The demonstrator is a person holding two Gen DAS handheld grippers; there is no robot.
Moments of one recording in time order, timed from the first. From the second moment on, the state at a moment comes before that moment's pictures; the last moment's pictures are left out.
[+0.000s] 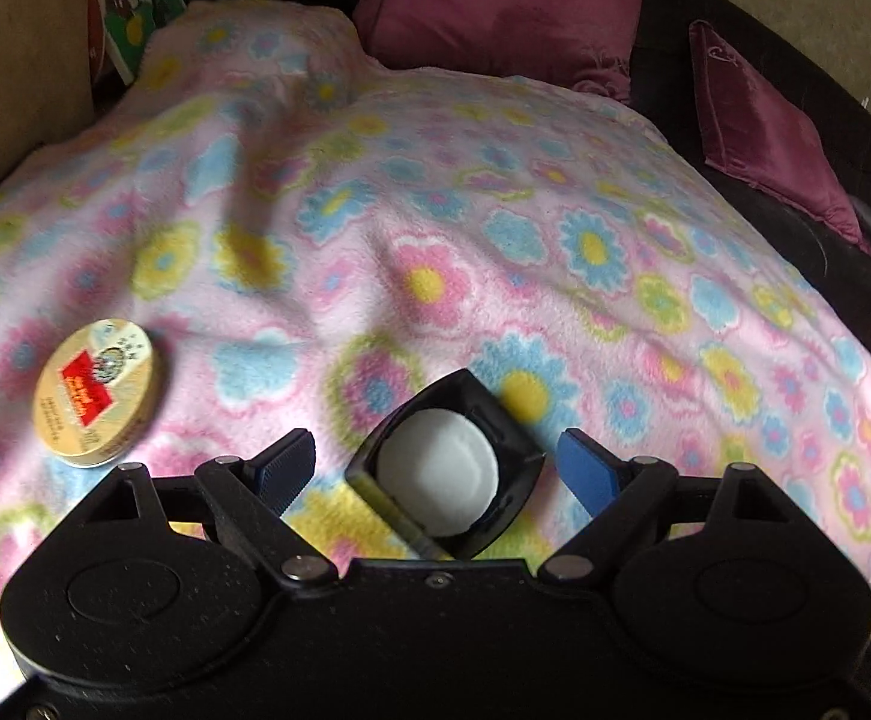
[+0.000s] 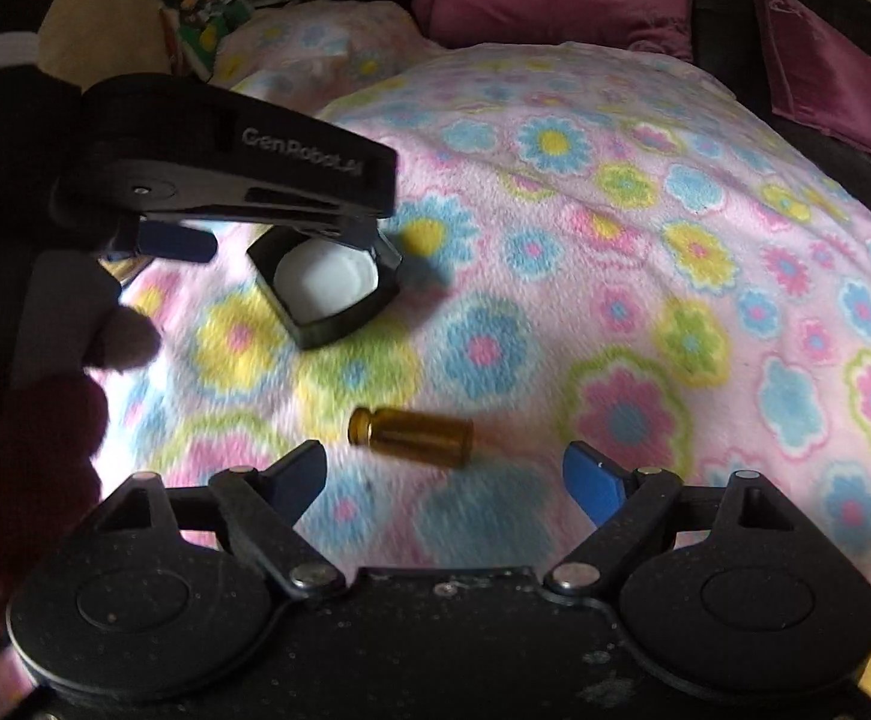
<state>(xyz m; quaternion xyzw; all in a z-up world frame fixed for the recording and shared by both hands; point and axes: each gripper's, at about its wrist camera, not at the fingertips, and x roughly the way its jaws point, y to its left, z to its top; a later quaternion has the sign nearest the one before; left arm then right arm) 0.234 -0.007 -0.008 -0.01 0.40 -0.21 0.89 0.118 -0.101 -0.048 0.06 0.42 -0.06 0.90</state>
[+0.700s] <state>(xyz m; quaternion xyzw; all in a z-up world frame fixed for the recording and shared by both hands) 0.245 -0.014 -0.025 -0.01 0.43 -0.19 0.88 0.118 -0.097 -0.057 0.00 0.42 -0.06 0.90</state>
